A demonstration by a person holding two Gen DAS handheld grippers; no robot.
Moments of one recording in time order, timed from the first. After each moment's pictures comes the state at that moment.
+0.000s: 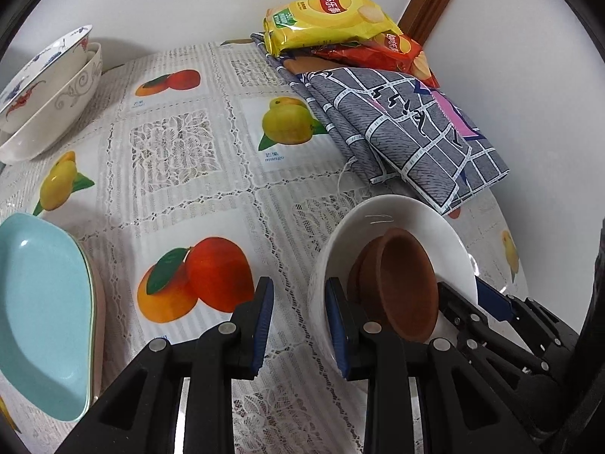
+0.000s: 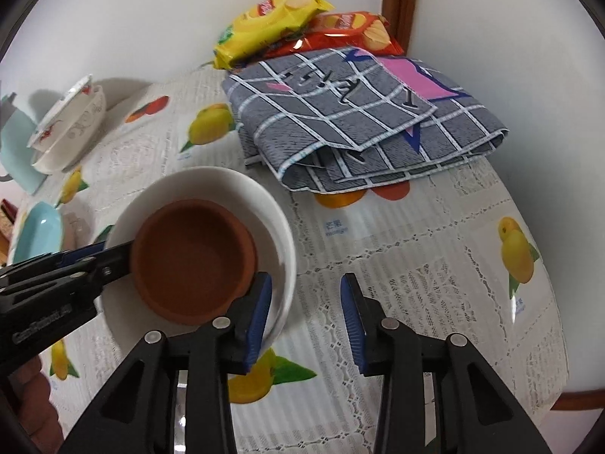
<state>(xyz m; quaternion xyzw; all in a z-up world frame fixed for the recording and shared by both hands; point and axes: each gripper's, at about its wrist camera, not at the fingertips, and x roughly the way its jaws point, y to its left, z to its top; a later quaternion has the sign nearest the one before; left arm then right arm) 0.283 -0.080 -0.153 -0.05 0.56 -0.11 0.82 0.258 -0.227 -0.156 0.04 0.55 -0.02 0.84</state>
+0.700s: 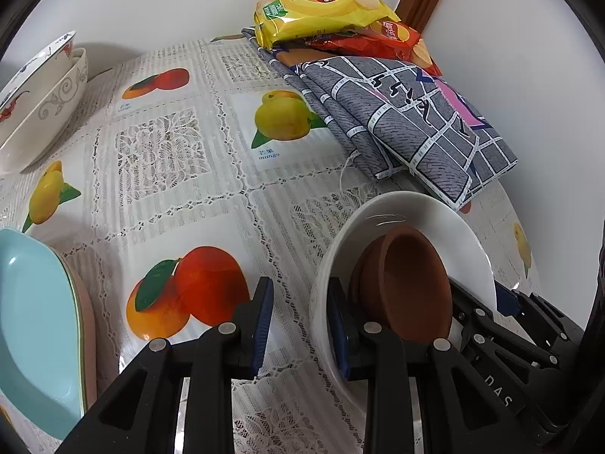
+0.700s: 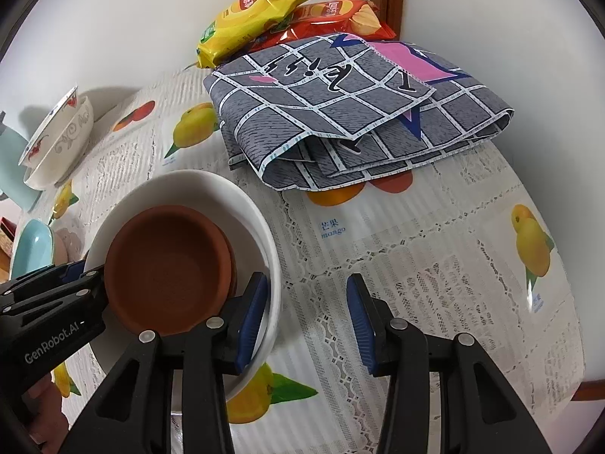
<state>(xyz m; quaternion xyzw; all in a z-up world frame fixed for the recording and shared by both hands) 0.293 -0.087 -0.167 -0.03 0.56 -0.11 0.82 0.269 -0.235 -0.171 0.07 0.55 -0.02 0.83</state>
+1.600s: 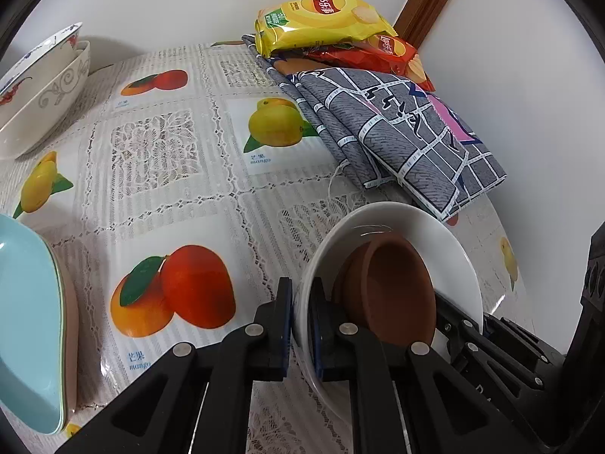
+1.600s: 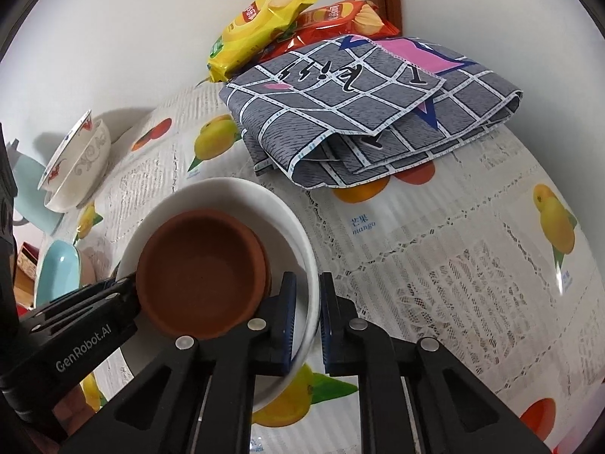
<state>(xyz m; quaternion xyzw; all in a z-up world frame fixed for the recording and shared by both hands) 0.287 -0.086 -0.166 -0.07 0.54 -0.12 0.83 0.261 -0.228 -0.173 0.13 0.53 -0.01 0.84</state>
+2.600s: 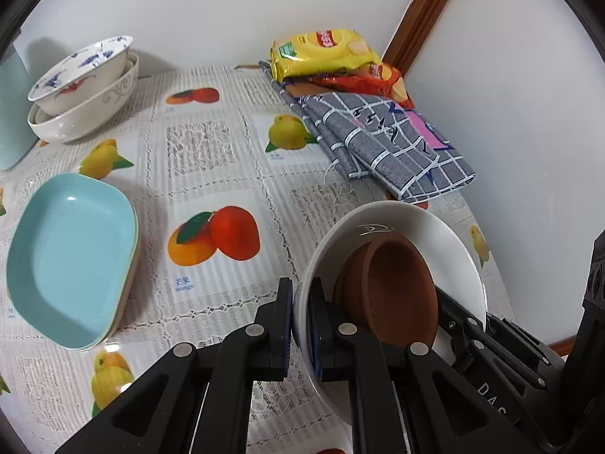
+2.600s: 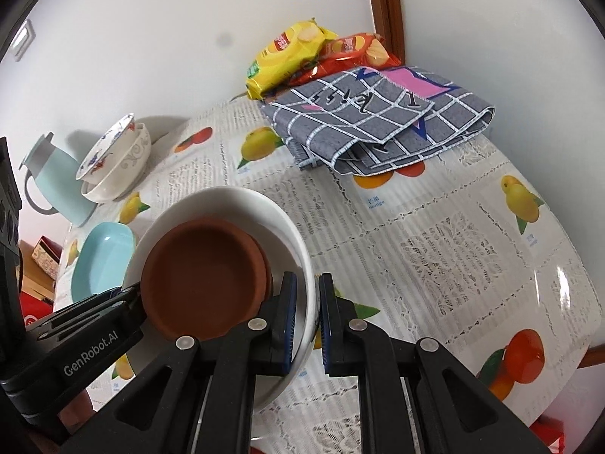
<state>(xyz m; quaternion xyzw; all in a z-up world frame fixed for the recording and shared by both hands) 0.218 -0.058 -0.115 -0.08 0.51 -0.11 0.85 0.199 -0.208 -0.118 0.13 0.49 0.00 0.86</state>
